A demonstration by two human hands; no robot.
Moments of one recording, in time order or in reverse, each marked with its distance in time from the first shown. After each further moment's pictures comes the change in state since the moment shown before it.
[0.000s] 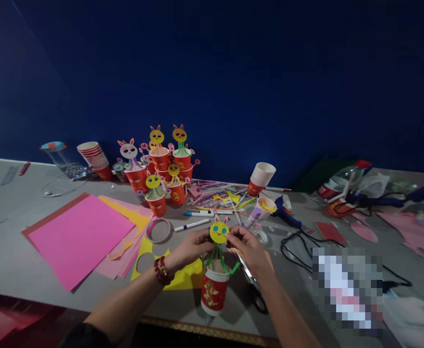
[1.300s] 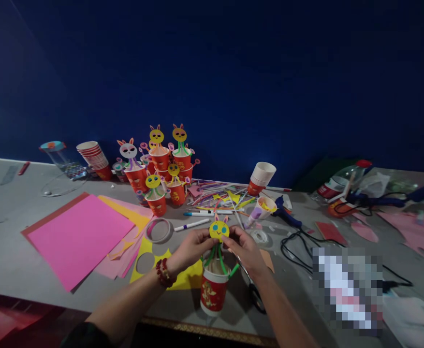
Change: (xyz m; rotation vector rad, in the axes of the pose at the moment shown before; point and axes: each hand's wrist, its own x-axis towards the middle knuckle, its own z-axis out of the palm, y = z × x) left_hand 0.003 -0.007 0.005 0.107 0.114 0.075; right_hand 0.001 0.005 0.004 -0.085 -0.050 -0.034
